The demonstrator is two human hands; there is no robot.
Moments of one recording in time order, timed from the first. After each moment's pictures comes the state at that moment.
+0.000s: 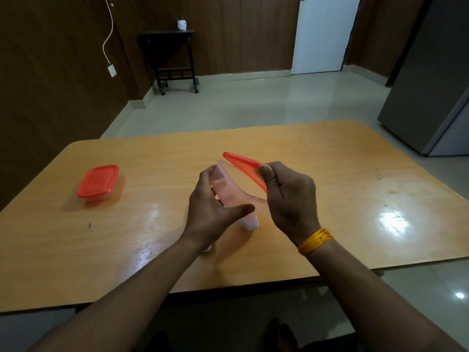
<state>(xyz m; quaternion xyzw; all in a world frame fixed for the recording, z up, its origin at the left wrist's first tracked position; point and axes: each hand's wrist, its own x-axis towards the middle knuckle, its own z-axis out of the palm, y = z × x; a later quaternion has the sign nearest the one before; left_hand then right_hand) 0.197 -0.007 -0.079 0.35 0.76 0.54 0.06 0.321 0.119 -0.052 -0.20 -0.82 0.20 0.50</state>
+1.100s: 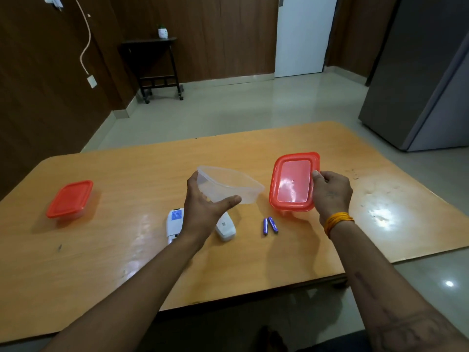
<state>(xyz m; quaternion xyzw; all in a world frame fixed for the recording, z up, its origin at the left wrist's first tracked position) 0.202 0.049 -0.089 0.28 0.73 0.61 0.16 0.374 0.257 -0.094 -0.53 -0.60 0.41 0.44</state>
